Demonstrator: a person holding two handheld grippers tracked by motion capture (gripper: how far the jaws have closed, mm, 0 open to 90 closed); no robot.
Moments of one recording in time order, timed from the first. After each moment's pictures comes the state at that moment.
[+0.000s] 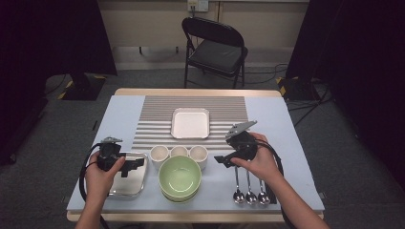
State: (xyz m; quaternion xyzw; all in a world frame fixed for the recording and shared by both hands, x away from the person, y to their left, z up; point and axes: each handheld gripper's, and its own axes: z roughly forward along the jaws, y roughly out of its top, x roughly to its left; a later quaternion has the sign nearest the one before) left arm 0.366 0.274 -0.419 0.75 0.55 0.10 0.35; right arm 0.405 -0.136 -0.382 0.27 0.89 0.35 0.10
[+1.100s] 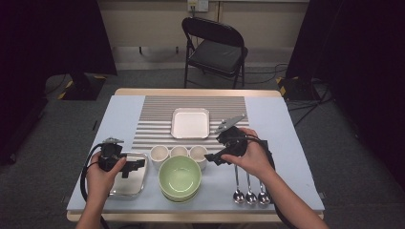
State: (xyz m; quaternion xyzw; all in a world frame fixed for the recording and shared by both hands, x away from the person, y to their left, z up) left arm 0.367 0.273 -0.423 0.75 0.55 0.10 0.35; right arm 0.408 -0.107 -0.365 0.25 0.90 0.35 0.08
